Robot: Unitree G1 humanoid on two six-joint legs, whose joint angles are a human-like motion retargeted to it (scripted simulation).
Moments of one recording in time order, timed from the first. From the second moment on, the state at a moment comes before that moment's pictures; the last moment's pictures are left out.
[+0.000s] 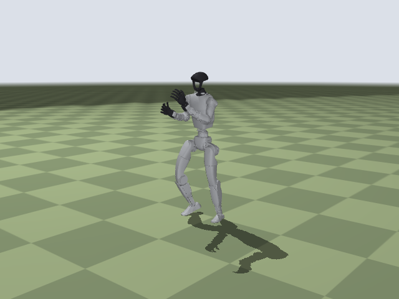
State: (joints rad) left arm -0.81 0.48 -0.25 -0.06 -0.20 -0.19 0.49; right arm -0.08 -0.36 0.17 -0.39 0.29 -0.24 -0.21; waist -0.12 -0.04 0.16; left_leg 0.09 0.11 0.21 0.15 -0.39 0.08; right_leg -0.29 -0.18 -0.25 0.81 -0.18 0.11
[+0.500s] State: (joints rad) left arm 0.56 0.54 -0.03 -0.11 -0.10 -0.20 0.42; right arm -0.38 -0.45 0.17 -0.18 0.07 -0.19 -0.43; waist 0.27 -0.17 0.24; left_leg -0.66 0.20 0.32 1.61 -0.40 0.11; right_leg 0.07 -0.25 -0.20 0.06 -0.29 0.07
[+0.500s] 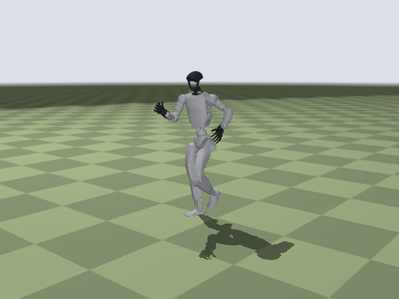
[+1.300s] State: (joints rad) left arm 0.07 0.56 -0.25 -0.03 -0.27 -0.19 0.31; right arm -0.47 -0.38 0.17 -0.29 0.10 -0.23 -0.45; waist 0.16 -0.15 0.12; left_leg -0.29 0.09 0.28 0.87 -0.30 0.14; right_leg 0.14 -0.23 -0.24 0.09 -0.33 0.05
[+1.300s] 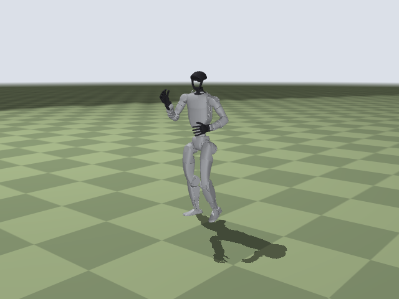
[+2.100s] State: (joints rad) left arm -1.18 0.59 -0.26 -0.08 -0.05 -0.17 0.50; right arm 0.57 -0.46 -0.03 -0.30 0.27 -0.28 -0.14; waist -0.27 0.06 0.20; left_leg 0.07 0.24 0.15 0.00 -0.34 0.04; right_leg -0.67 -0.21 -0.31 1.53 -0.32 0.06
